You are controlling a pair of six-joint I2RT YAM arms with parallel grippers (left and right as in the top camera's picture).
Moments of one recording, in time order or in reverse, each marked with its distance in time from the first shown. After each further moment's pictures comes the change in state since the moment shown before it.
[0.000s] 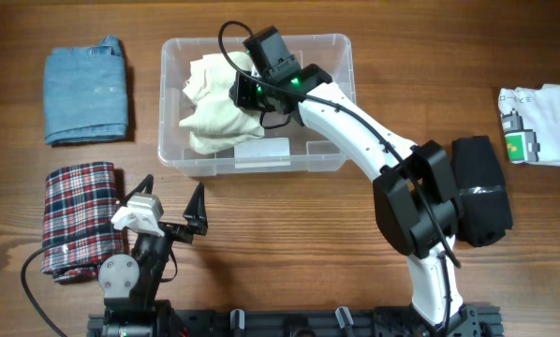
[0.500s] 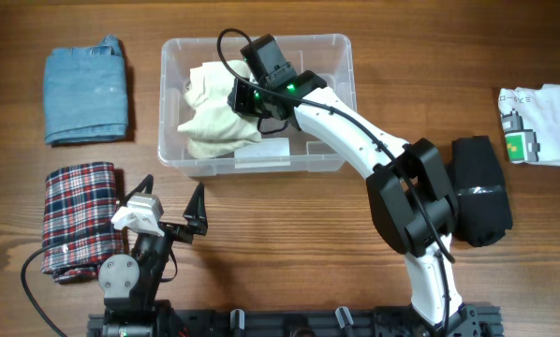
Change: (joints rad) left arm 0.000 0.000 0.000 0.000 0.000 0.000; right arm 0.013 0.019 -0.028 0.036 -0.006 0.030
